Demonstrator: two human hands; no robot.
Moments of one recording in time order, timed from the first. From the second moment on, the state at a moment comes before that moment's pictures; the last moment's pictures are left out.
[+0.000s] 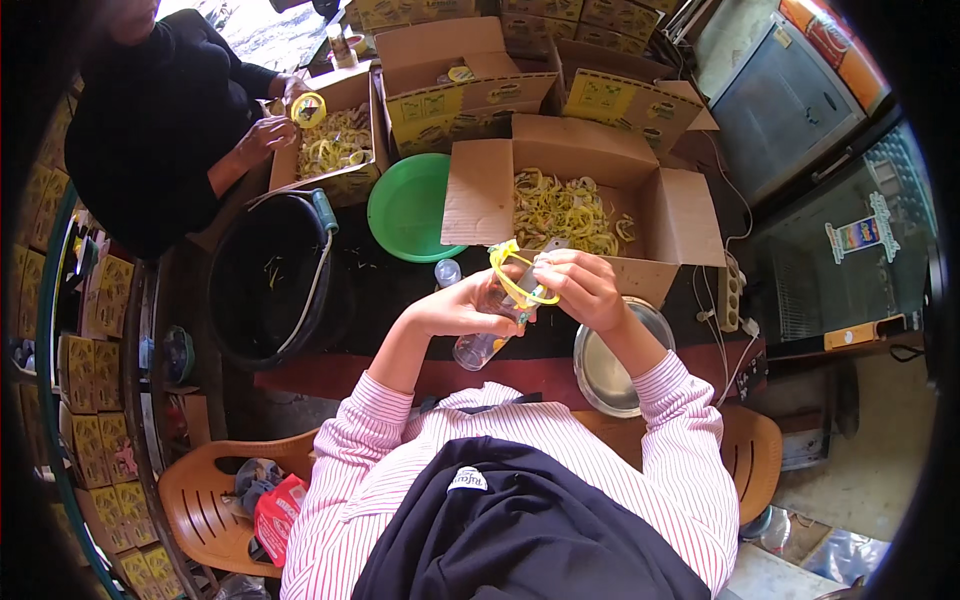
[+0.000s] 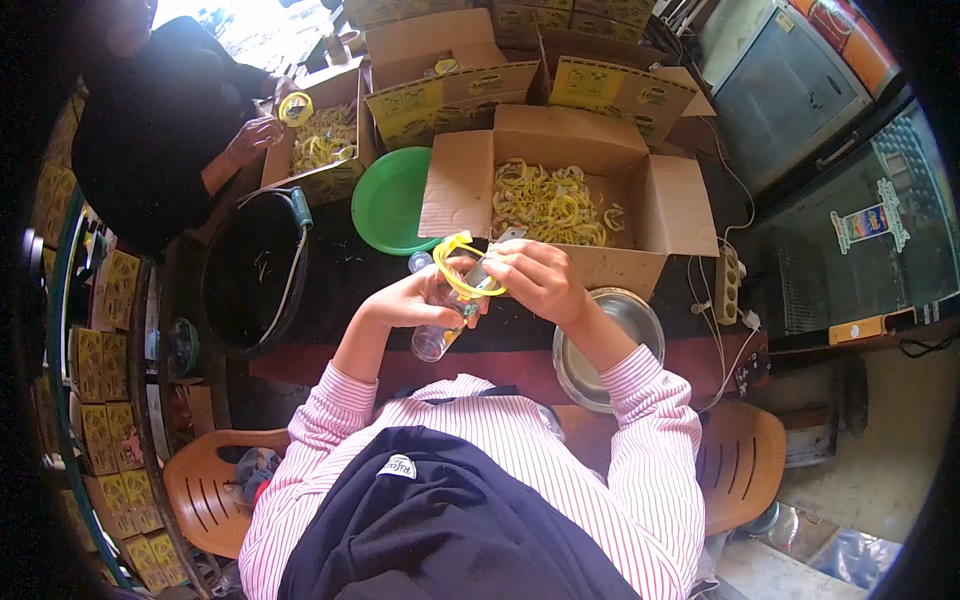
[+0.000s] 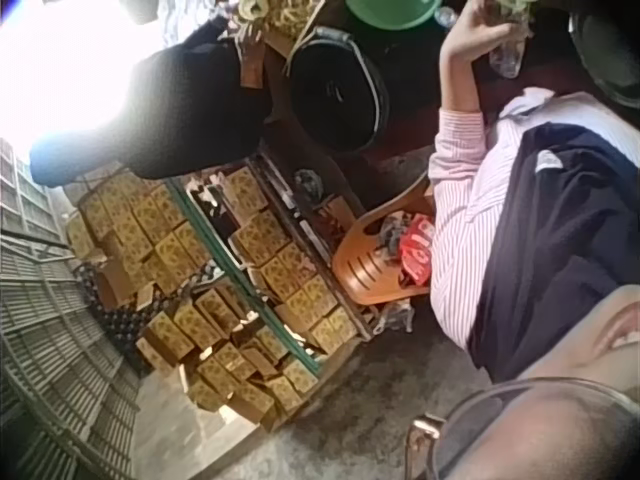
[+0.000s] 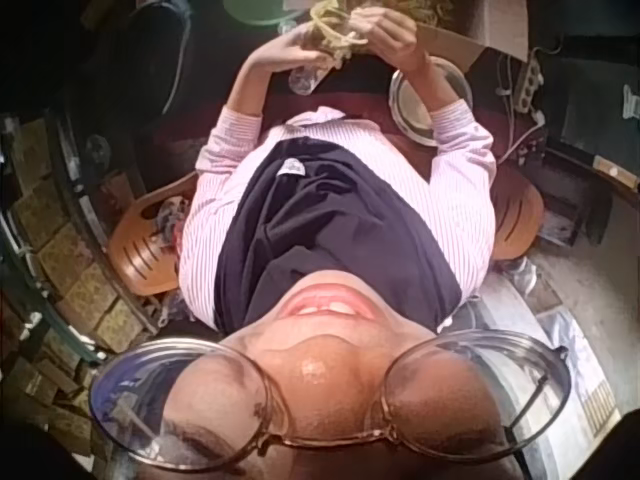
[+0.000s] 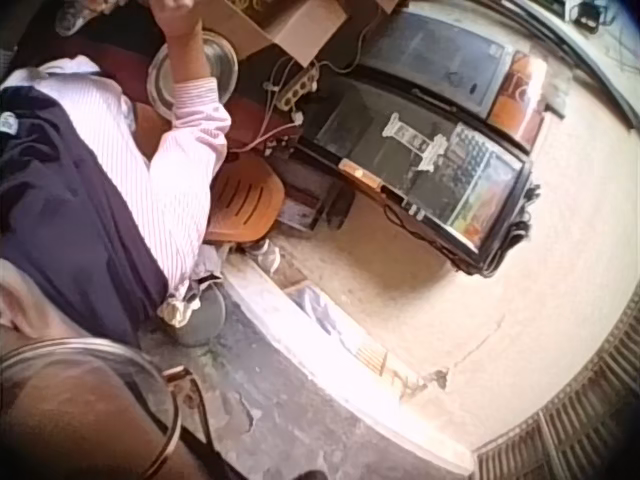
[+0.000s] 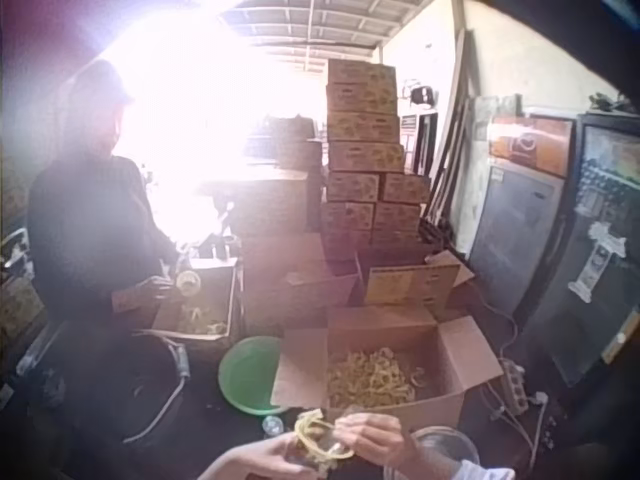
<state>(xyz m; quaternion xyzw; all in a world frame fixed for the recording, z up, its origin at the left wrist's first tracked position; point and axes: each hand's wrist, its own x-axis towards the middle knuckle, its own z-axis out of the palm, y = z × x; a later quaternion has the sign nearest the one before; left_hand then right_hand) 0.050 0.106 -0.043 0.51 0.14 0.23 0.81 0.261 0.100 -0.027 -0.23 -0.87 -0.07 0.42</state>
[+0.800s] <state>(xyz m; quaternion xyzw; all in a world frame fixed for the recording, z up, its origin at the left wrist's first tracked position) 0.075 0.104 -0.078 0.20 -0.14 0.12 0.96 0.249 0.111 -0.027 -0.26 -0.82 -0.06 0.51</state>
